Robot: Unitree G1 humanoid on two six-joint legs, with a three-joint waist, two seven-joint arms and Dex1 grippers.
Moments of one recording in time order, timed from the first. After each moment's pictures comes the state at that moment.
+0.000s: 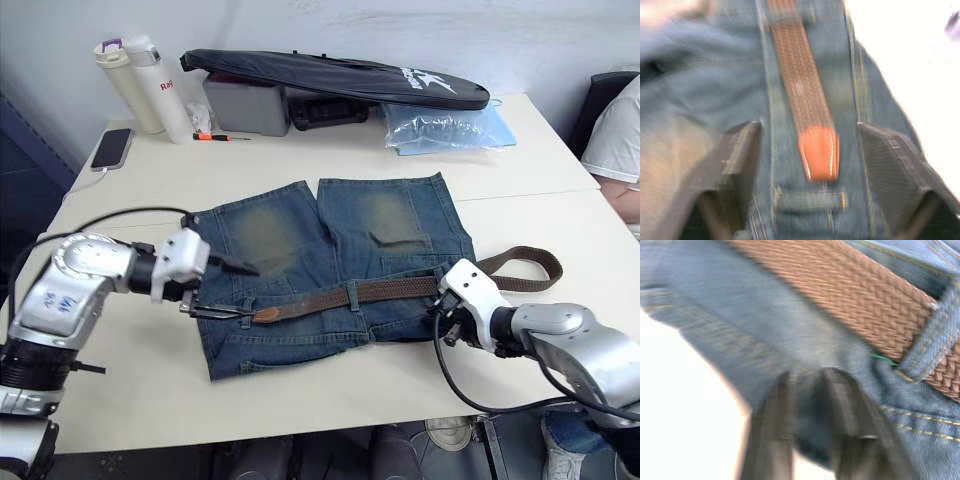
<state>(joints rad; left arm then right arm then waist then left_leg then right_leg) -0.50 0.84 -0.07 -0.05 -0.37 0.31 -1.28 -0.11 -1.04 -0.04 -0.50 0.62 0.94 0.69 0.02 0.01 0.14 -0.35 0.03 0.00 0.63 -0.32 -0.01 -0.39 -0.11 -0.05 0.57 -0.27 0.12</state>
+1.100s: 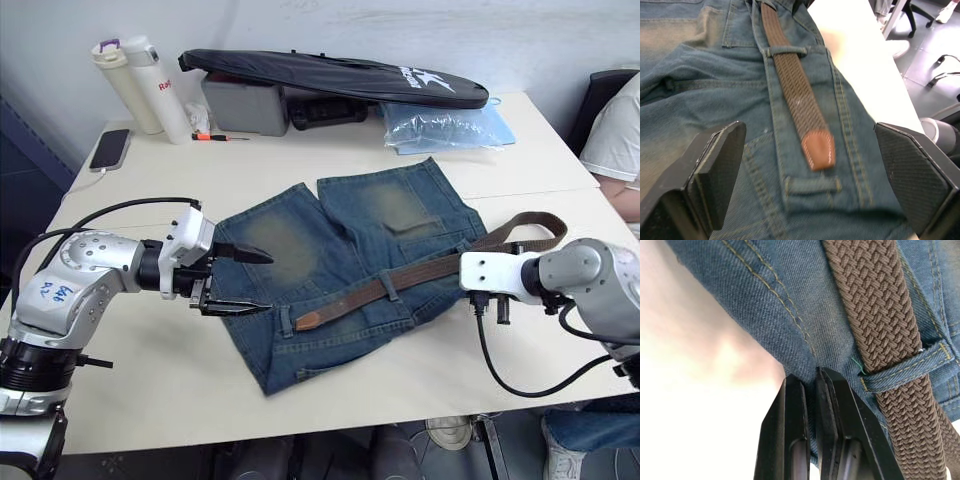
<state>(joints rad) -0.51 0.78 -0.08 -0.18 -0.47 0.55 -1.17 -0.49 -1.18 0.30 0.08 -0.07 0.11 1.11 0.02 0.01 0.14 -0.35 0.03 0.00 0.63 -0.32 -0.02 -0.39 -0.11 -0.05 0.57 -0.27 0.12</state>
